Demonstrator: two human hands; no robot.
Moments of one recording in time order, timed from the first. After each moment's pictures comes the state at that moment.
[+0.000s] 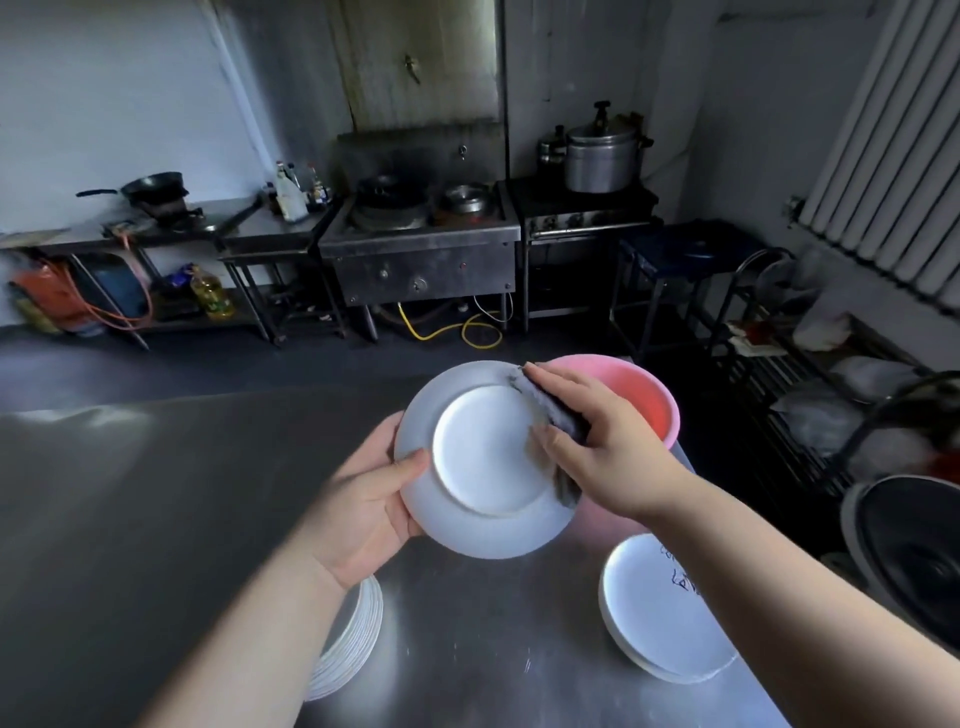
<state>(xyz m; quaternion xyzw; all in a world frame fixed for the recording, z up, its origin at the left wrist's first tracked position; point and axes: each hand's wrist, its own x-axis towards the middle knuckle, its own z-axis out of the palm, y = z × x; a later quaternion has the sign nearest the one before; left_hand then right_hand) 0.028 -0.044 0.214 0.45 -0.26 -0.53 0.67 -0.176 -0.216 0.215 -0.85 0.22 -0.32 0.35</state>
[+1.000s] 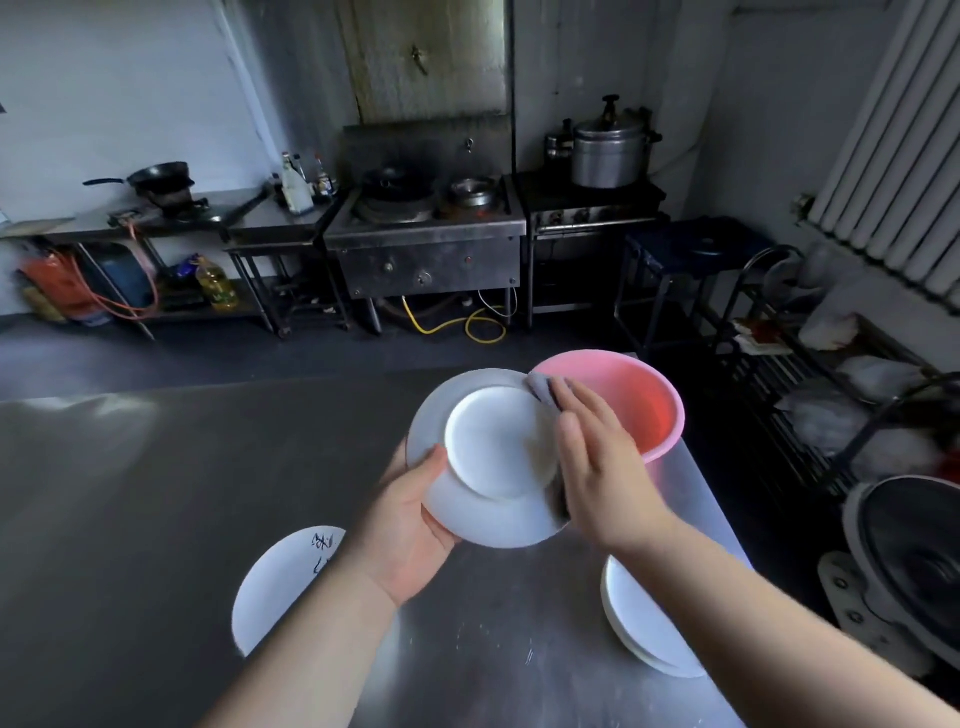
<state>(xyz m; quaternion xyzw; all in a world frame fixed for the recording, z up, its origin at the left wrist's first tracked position) -0.008 -0.053 0.200 0.41 -0.15 -0.51 0.74 -0.166 -0.194 0.176 -0.82 0.29 -0.37 0.33</state>
